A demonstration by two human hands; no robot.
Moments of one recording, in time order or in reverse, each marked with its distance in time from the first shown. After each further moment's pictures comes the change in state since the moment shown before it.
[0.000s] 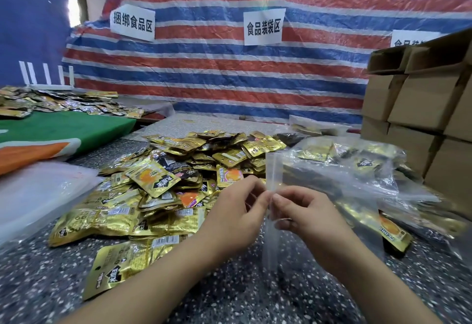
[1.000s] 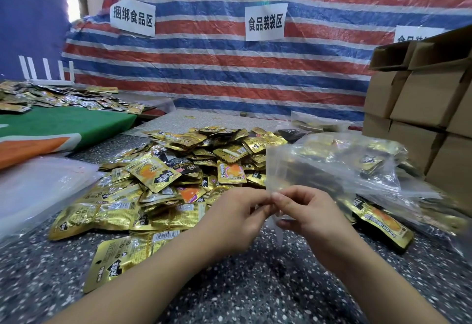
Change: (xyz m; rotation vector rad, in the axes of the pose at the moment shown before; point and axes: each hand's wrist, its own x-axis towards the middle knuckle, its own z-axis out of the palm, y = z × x) left_hand -0.002 -0.010 -0.003 0.141 -0.189 0.100; right_hand -0.001 0.005 0.001 0.038 0.026 0.055
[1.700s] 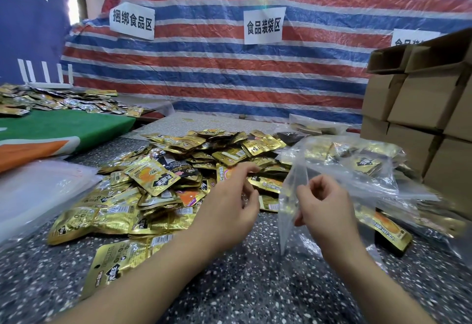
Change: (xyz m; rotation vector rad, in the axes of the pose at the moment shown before) left_hand 0.002 0.007 -0.010 -0.029 0.190 -0.114; right_hand 0.009 0.003 -0.009 -0.352 0.466 -0.205
